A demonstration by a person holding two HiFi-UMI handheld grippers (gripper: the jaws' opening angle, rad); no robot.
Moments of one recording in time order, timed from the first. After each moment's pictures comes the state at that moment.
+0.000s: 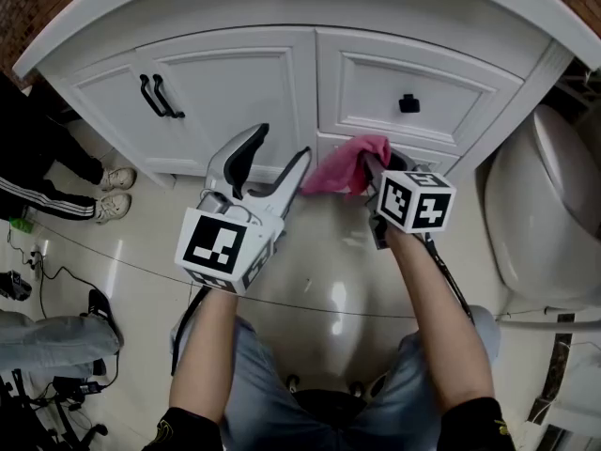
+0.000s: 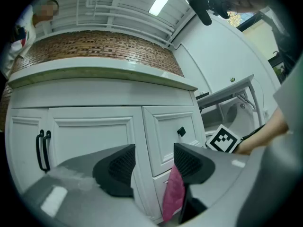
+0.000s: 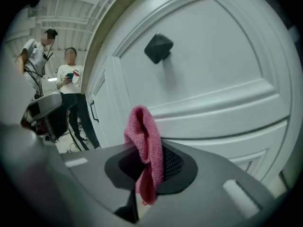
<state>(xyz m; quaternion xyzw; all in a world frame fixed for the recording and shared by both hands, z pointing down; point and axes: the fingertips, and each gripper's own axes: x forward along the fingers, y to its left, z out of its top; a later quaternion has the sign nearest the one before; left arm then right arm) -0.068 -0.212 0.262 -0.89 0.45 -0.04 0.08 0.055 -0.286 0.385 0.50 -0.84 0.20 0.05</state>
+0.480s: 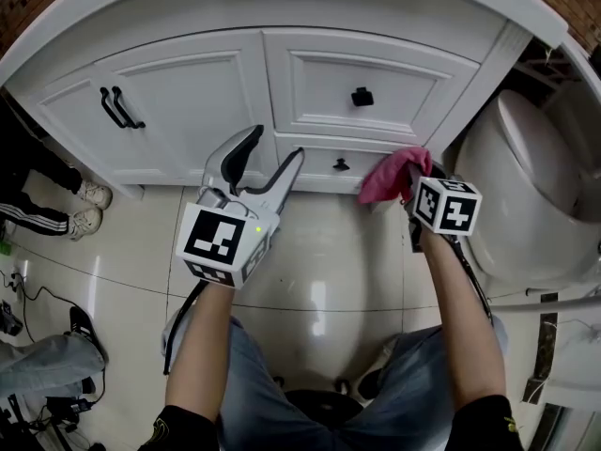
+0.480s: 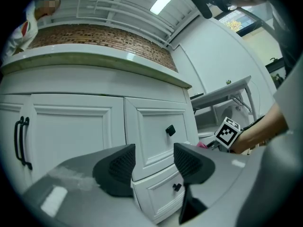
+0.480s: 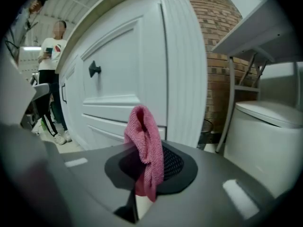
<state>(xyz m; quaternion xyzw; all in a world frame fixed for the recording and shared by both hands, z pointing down) -0.014 -0.219 0.278 -0.91 0.41 -0.03 0.06 0.235 -0.257 0.407 0.63 -0.74 0.18 0.15</state>
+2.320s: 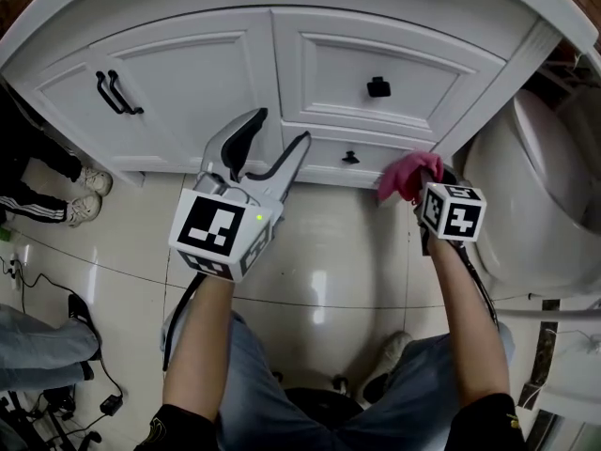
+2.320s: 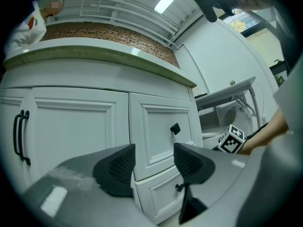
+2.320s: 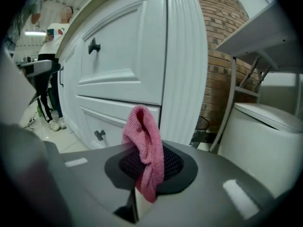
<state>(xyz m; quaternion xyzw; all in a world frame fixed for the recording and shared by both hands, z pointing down) -0.016 -0.234 0.282 -0.90 0.42 -0.03 0.05 0.251 -0.258 0.441 0.64 -0.72 0.16 0.21</state>
